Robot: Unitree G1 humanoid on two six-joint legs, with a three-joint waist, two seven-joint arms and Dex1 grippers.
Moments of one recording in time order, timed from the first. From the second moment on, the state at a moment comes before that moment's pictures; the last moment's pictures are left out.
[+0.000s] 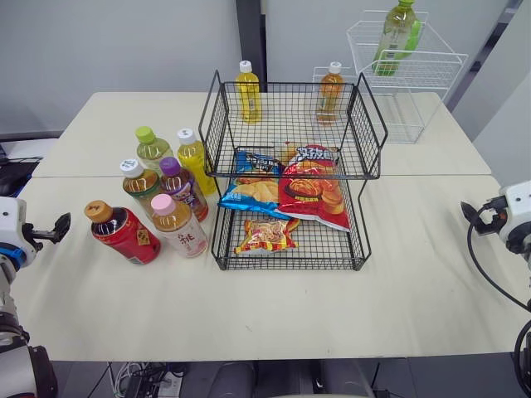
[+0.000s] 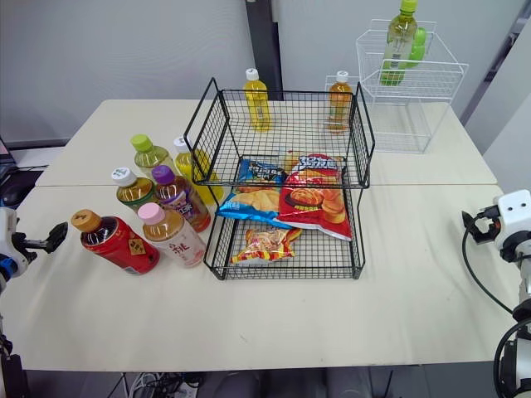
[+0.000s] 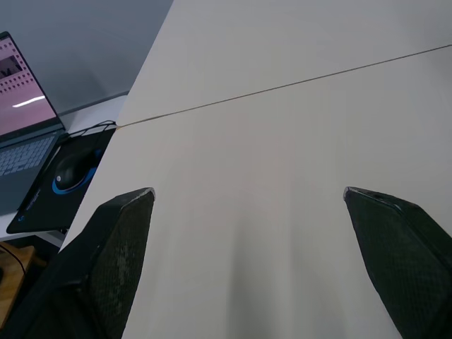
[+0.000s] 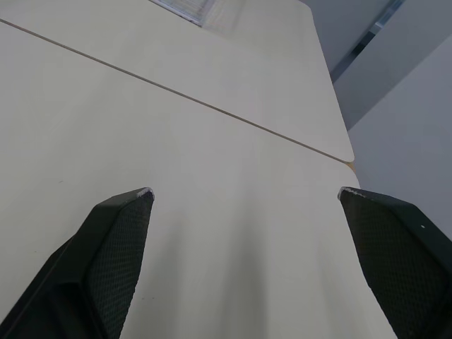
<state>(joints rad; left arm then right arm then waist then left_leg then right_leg) -0.45 0.96 0.41 1.07 -0.19 -0.21 -0.59 -0.52 -0.84 -0.25 0.94 0.10 -0.21 0.57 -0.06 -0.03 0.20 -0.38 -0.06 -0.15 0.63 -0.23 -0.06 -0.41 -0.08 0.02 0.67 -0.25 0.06</state>
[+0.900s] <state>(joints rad) -0.46 0.96 0.41 1.07 -0.20 -0.21 -0.60 -0.52 -0.84 -0.25 0.95 0.10 -0.21 0.57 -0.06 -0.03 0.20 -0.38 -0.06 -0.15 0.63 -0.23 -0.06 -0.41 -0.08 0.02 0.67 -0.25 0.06</state>
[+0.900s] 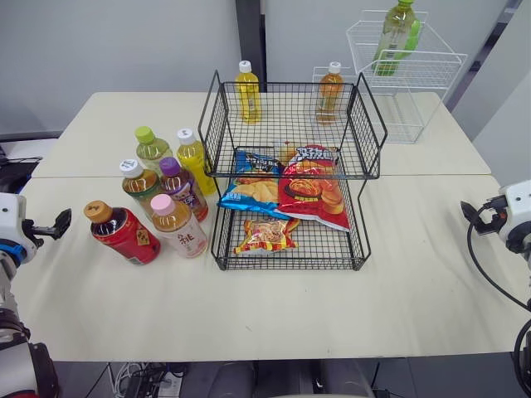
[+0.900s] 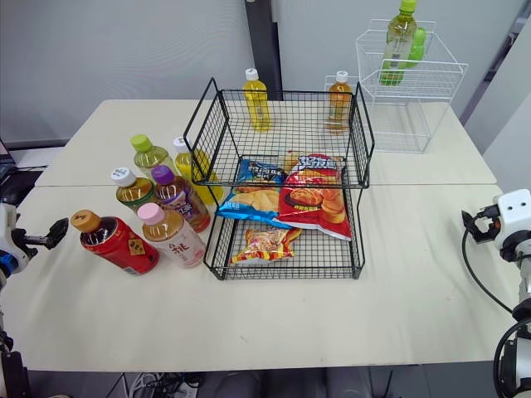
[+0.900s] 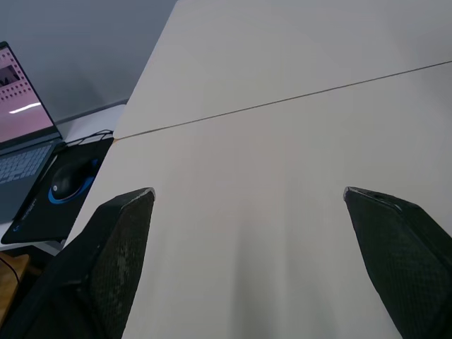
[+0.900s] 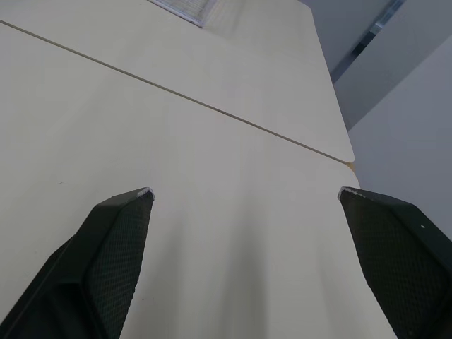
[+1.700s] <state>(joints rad) -0.48 0.95 0.41 1.07 -0.20 -0.21 -0.65 -0.67 -0.71 -0.16 -0.34 0.85 0.56 0.78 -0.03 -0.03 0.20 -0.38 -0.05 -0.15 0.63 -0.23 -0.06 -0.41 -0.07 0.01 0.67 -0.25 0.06</state>
